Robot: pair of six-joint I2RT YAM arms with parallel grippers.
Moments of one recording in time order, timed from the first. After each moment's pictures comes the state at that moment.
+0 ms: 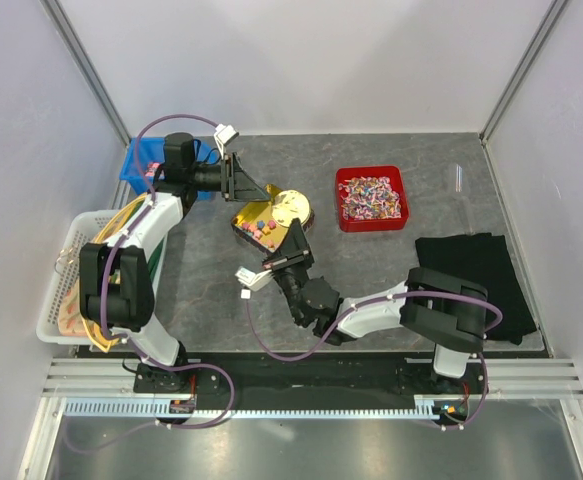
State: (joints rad) left arm -0.13 1.65 1.22 0.07 1.37 -0.57; right arm 1.26 1.78 0.78 1.30 0.93 -1.94
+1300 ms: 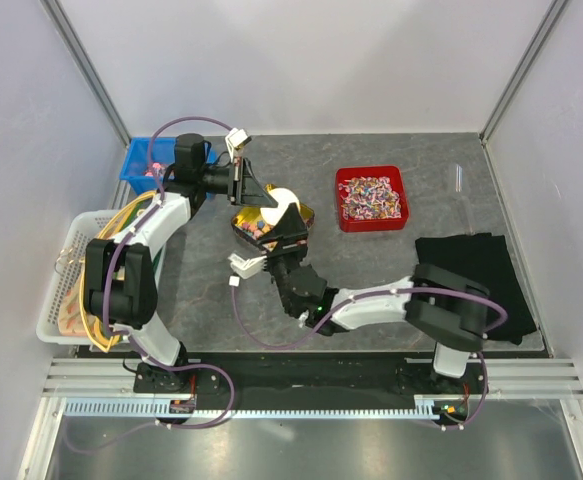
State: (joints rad) left arm -0.18 1.68 1.22 0.10 1.45 -0.62; right arm 1.23 1.81 0.91 1.15 0.95 -1.70
